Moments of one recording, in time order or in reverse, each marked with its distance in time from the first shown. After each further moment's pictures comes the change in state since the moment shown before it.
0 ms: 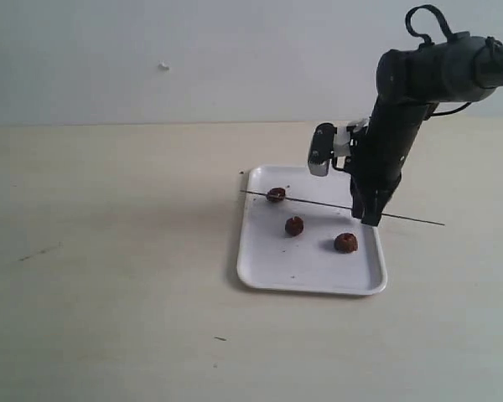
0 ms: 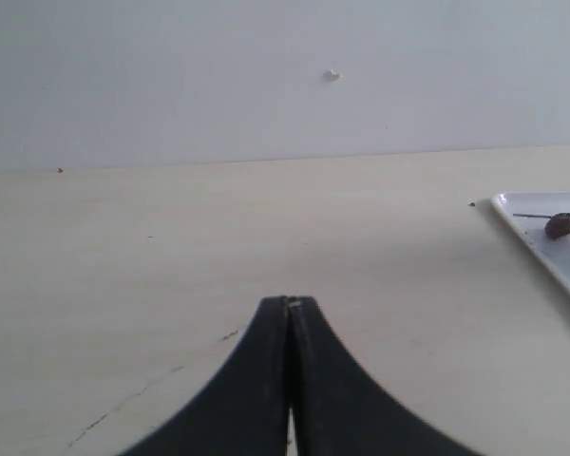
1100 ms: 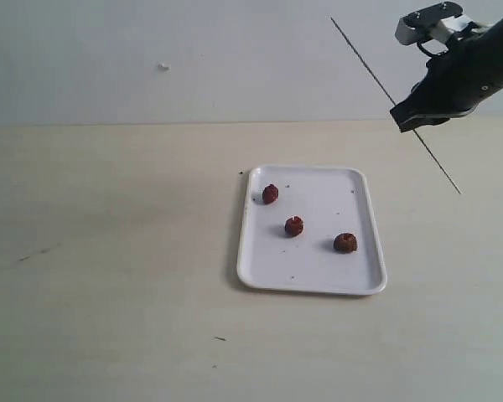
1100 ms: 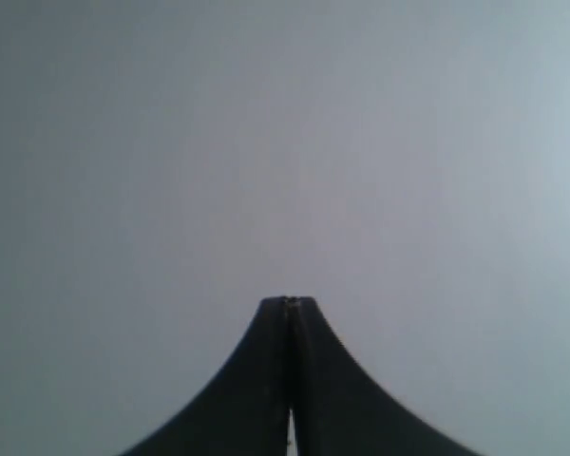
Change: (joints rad) left arm 0.019 0.234 -0.261 -0.362 -0.797 0.218; right arm -0.222 -0.357 0.234 0.414 -0.252 0.241
